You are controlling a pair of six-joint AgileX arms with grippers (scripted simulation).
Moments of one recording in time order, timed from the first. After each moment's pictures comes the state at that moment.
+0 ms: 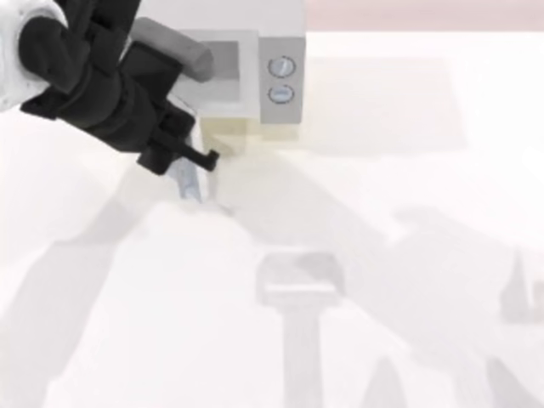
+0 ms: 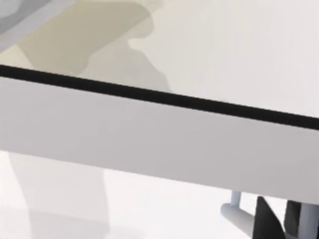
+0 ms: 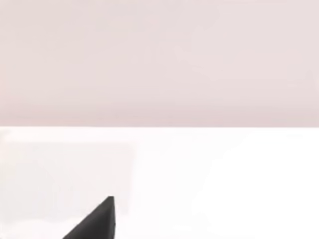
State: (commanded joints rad) left arm -0.39 1.64 1.27 -0.69 0.14 0.24; right arm 0.00 0.00 0.00 0.00 0.00 0.00
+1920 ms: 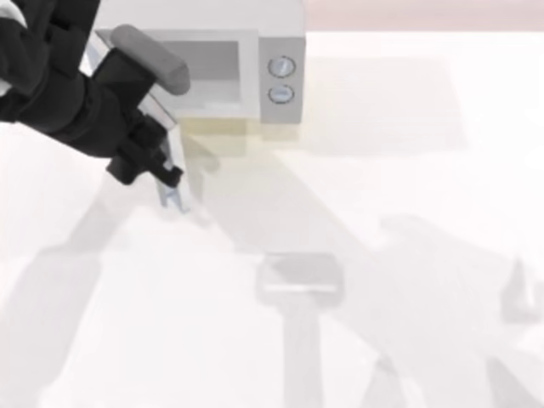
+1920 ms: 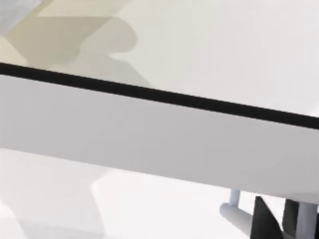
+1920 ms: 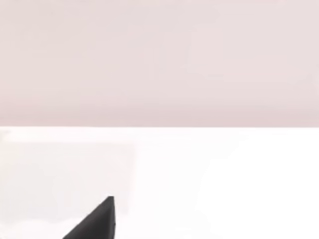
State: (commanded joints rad) left arm -0.31 1.60 1.23 -0.72 0.23 0.42; right arm 0.00 0.00 0.00 0.00 0.00 0.00
